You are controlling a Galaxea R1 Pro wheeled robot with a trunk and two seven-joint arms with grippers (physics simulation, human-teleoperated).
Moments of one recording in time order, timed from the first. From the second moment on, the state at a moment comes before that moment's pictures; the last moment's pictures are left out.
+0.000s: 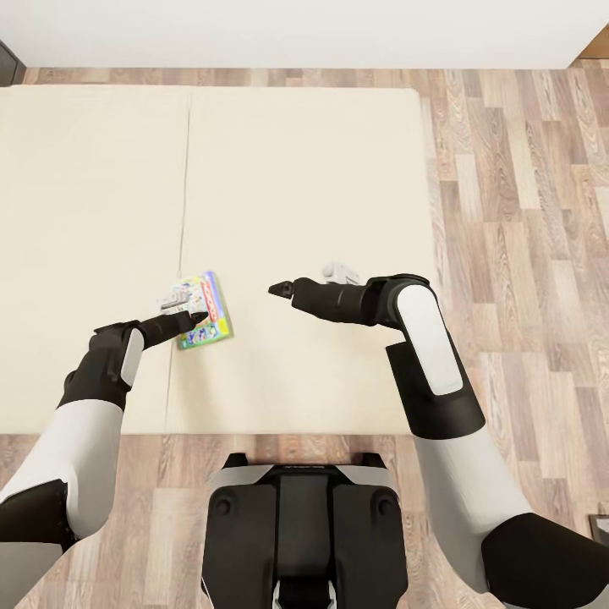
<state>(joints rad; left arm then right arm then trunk) -1.07 0.09 0.31 -0.84 0.00 0.60 -0.35 -1.01 0.17 0.28 -1.56 -1.35 1.02 -0.78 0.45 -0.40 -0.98</state>
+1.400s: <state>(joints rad) -1.07 0.10 0.31 -0.93 -0.01 0.63 -0.34 -1.01 0.17 0.28 -1.56 -1.34 1.02 -0.78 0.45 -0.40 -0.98</state>
